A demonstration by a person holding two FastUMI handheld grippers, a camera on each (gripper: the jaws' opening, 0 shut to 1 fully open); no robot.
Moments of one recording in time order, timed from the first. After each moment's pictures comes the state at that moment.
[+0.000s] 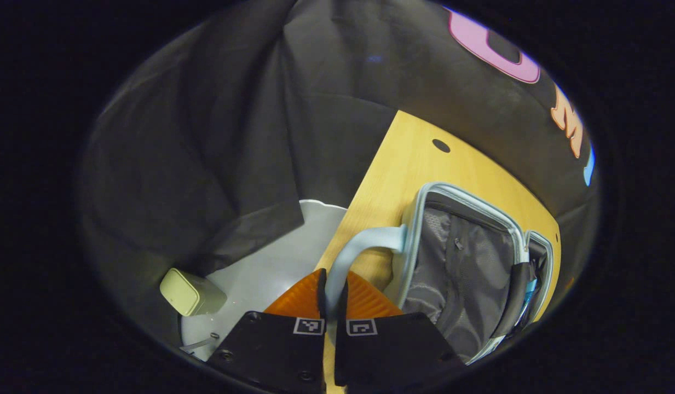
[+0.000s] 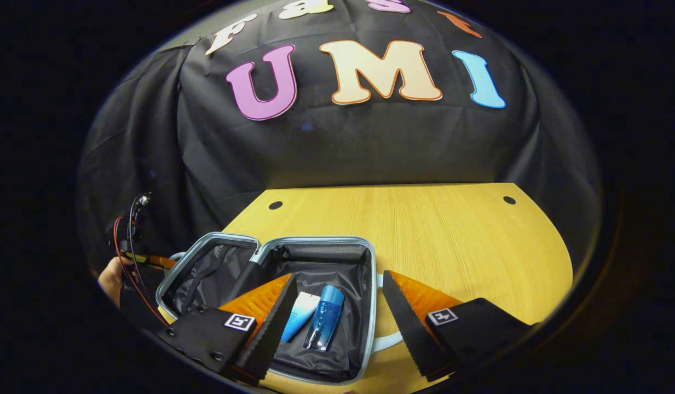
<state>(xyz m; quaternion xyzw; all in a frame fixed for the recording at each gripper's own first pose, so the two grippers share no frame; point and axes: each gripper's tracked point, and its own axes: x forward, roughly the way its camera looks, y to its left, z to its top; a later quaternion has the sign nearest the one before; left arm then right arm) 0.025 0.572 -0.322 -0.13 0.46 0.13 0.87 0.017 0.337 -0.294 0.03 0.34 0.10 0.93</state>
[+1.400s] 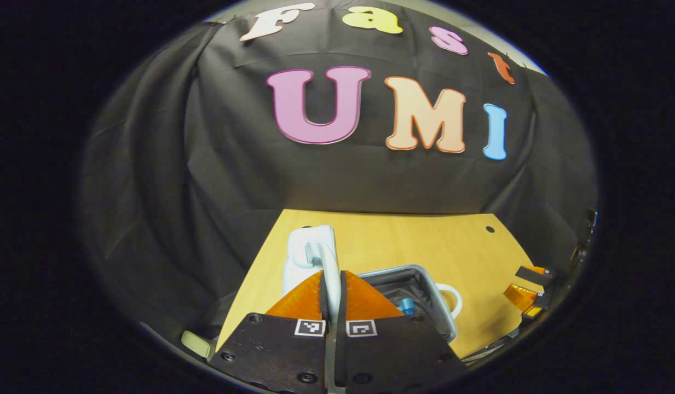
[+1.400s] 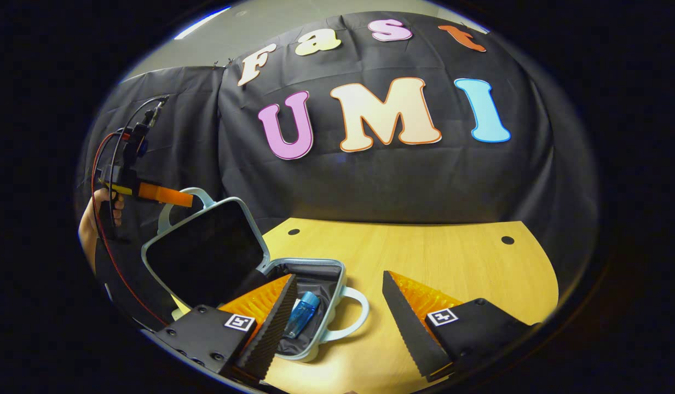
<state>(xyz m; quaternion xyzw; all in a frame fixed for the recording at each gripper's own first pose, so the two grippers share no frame) 0.052 0.294 -0.090 -0.01 0.28 -0.03 0.96 0.001 0.219 -0.217 0.04 0.25 0.20 0.95</state>
